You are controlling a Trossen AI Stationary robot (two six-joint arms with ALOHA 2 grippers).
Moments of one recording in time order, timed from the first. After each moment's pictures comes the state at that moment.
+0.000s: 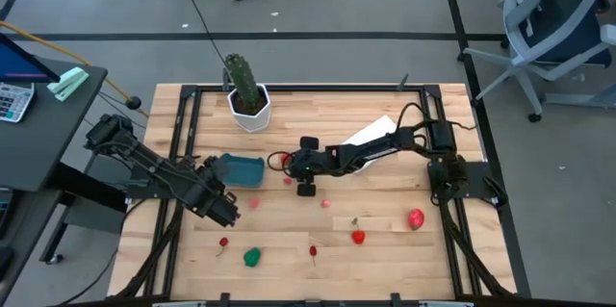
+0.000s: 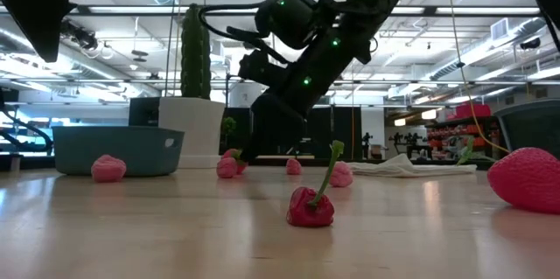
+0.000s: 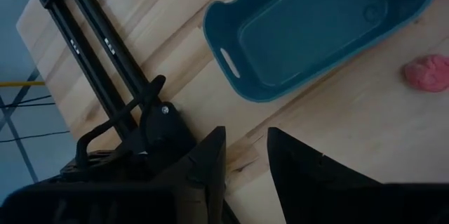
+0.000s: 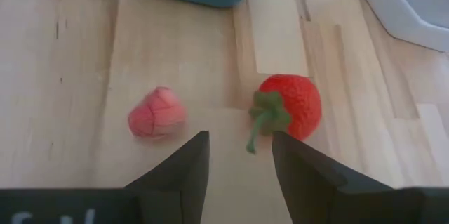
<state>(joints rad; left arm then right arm) -0.56 1.42 1.12 -1.57 -0.37 -1.46 -0.01 2.08 1.28 -0.02 0.21 -0.11</state>
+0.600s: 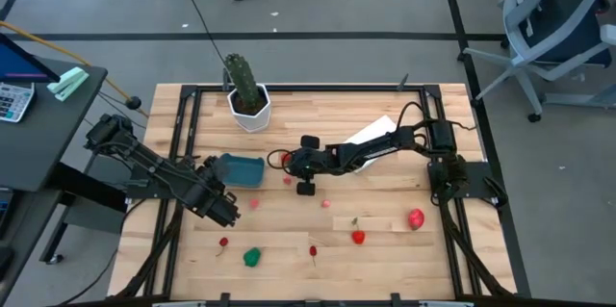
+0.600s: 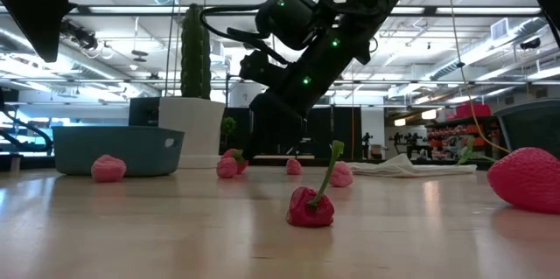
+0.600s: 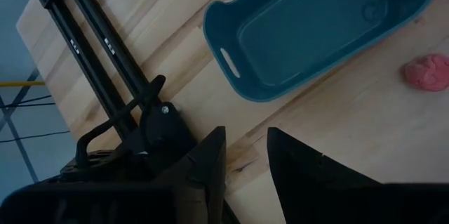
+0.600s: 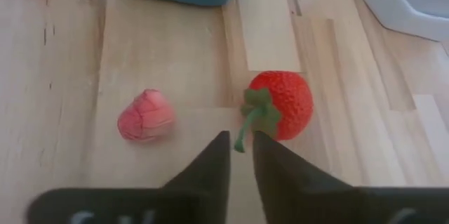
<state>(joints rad) -0.56 1.42 1.12 -1.57 -0.37 -1.46 -0.02 2.08 1.28 -0.02 0.21 -0.06</state>
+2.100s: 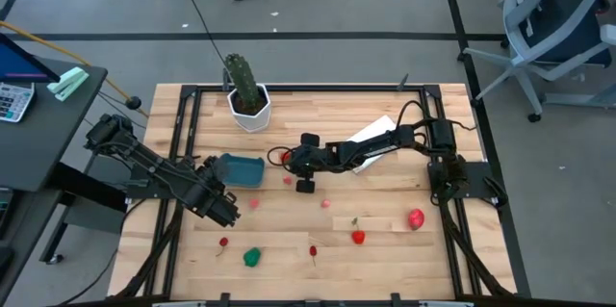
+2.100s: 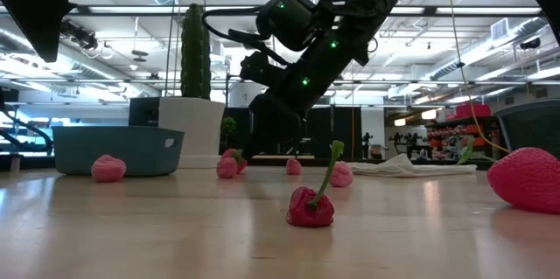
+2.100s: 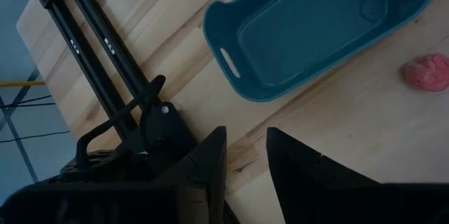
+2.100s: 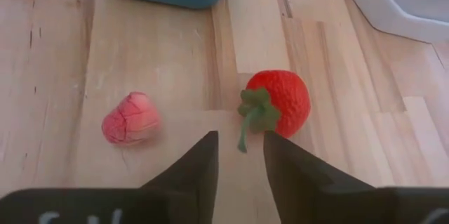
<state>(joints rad) -0.56 1.42 1.12 -1.57 -0.37 -1.46 -0.03 2.08 1.28 -0.01 0.20 -0.08</state>
